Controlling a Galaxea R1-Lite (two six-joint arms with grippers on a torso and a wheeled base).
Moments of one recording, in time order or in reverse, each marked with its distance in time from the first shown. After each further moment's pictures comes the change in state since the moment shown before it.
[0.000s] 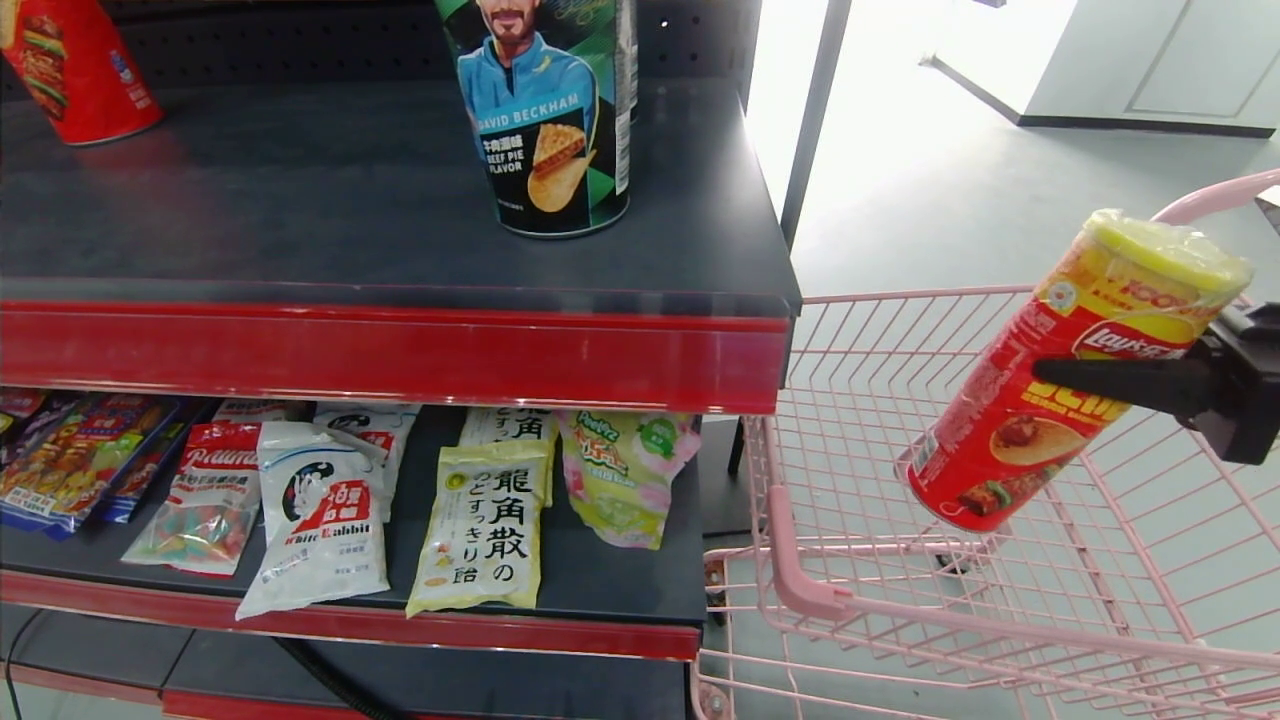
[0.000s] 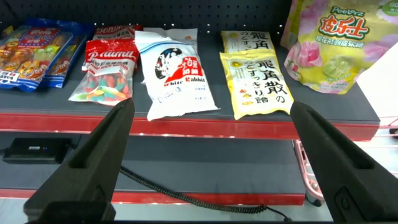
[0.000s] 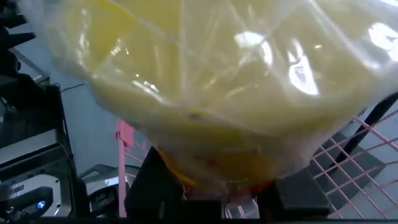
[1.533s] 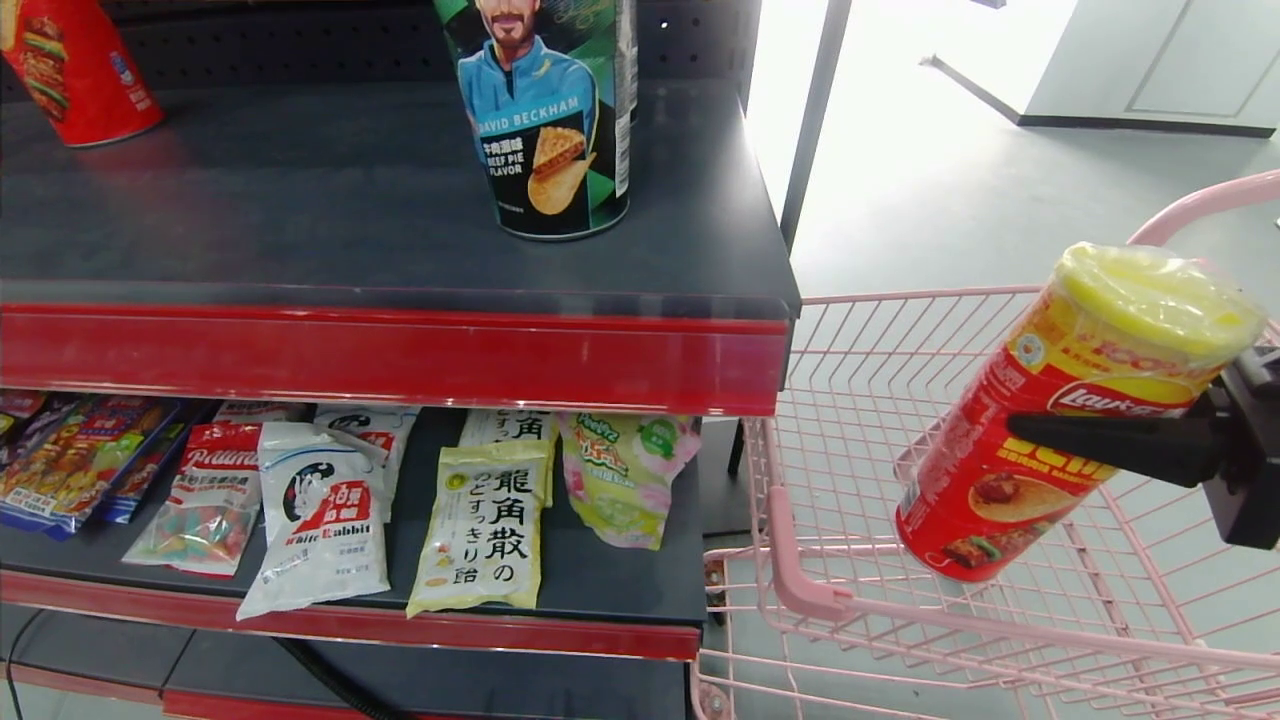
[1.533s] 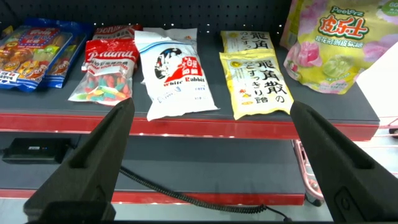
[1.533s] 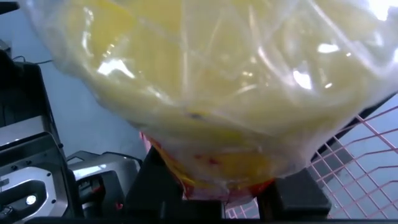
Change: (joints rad) left arm 0.000 0.000 0.000 0.001 -0.001 0.000; right arm 0.252 -0.177 0.098 0.026 -0.340 -0.009
